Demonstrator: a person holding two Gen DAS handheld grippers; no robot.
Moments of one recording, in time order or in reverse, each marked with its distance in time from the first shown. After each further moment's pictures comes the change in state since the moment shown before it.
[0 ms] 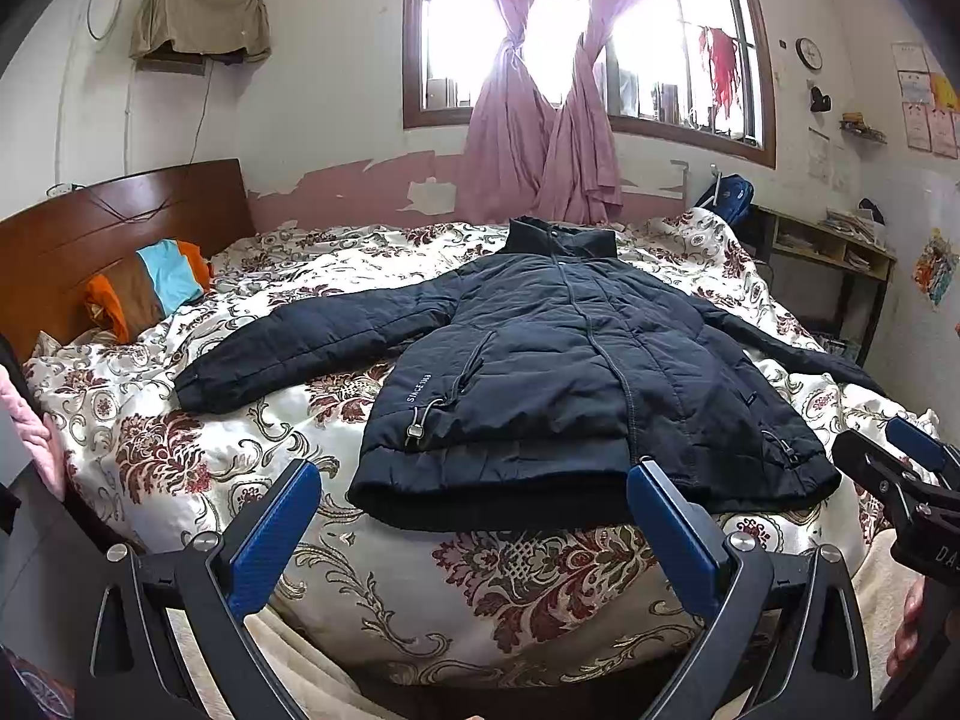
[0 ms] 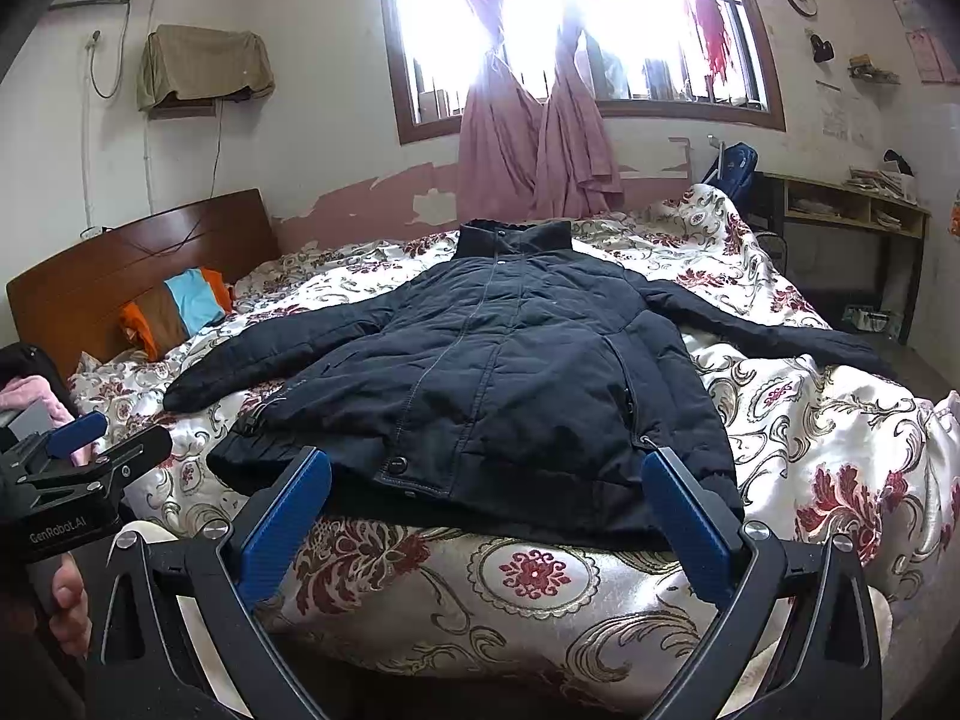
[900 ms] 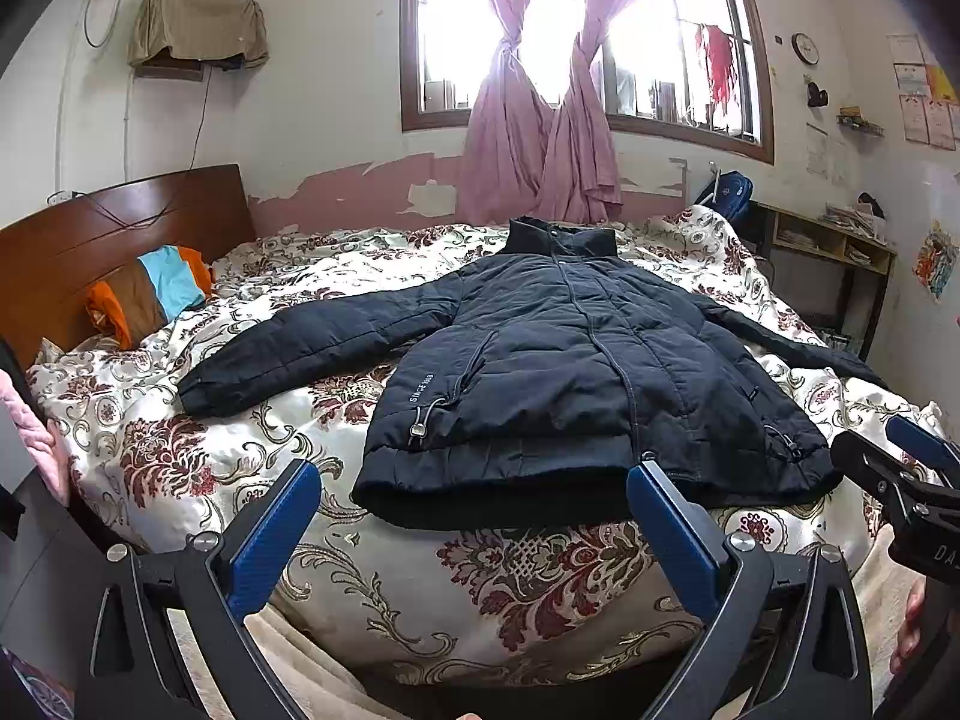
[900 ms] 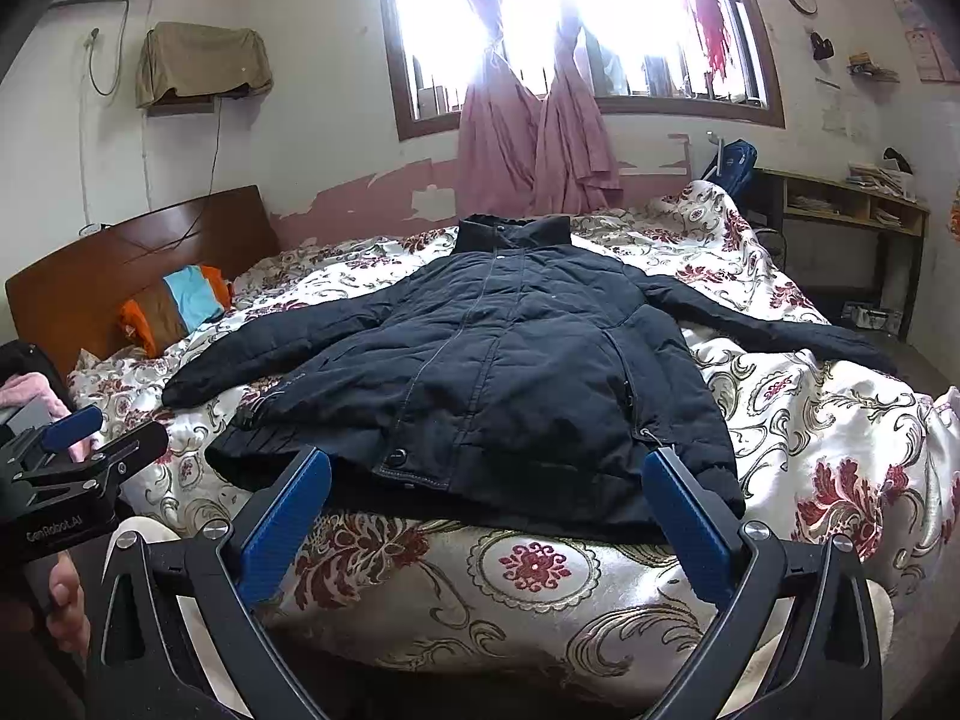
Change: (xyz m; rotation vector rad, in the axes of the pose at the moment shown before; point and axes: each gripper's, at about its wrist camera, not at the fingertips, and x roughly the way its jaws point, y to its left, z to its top) left arm 0.000 0.000 -0.004 0.018 -0.006 0.006; right arm 0.001 0.004 -0.002 0.001 0.010 -0.002
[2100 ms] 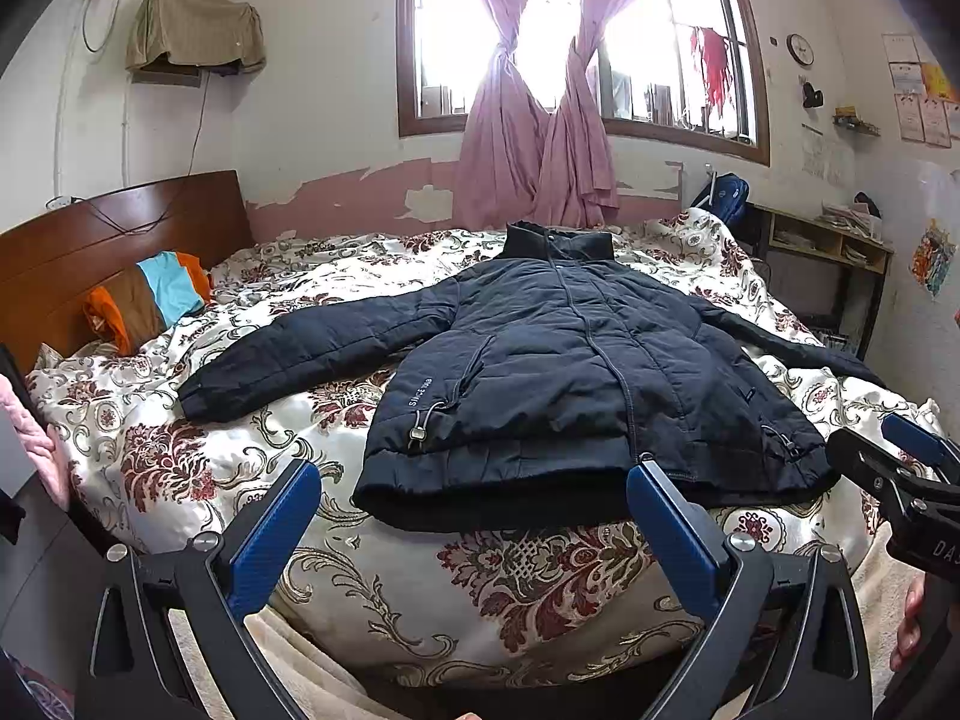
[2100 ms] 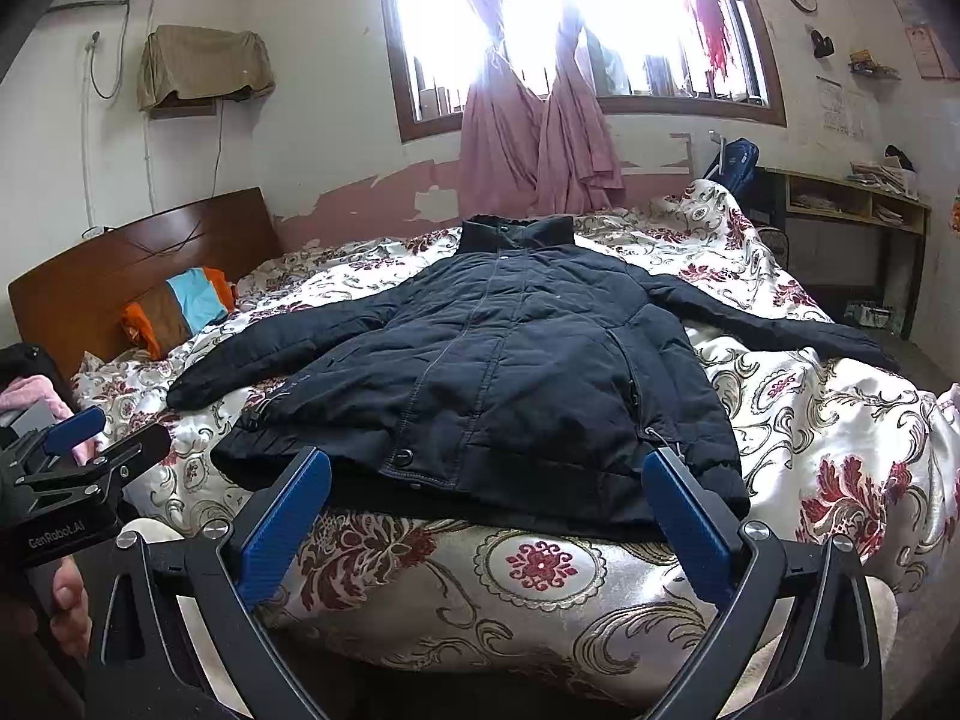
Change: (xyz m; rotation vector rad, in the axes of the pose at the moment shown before) left arm -0.002 -0.002 -0.001 0.003 -0.005 -0.003; right arm -0.001 0.002 -0.001 0.001 -0.001 0.006
